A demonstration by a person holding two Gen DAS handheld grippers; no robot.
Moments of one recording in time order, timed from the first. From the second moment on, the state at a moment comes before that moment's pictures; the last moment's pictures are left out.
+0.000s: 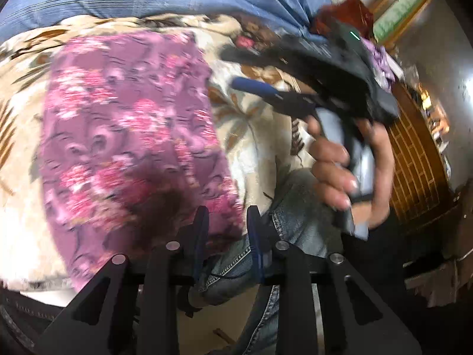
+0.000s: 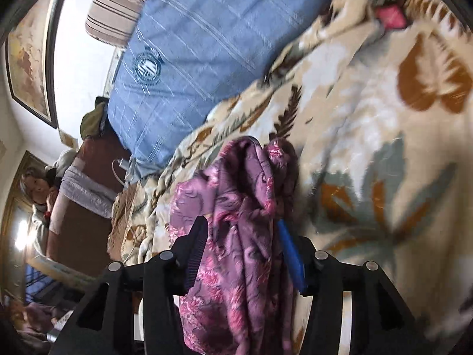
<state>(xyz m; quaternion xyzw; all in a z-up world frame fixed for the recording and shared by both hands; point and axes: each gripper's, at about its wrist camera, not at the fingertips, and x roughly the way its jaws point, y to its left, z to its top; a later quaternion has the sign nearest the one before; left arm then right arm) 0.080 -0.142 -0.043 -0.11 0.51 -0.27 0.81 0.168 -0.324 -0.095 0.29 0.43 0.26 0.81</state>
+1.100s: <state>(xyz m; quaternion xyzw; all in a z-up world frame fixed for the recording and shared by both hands) 0.081 -0.078 -0.073 -0.19 0.53 -0.20 0.80 0.101 -0.286 -0.086 0.20 0.46 0.18 0.84</state>
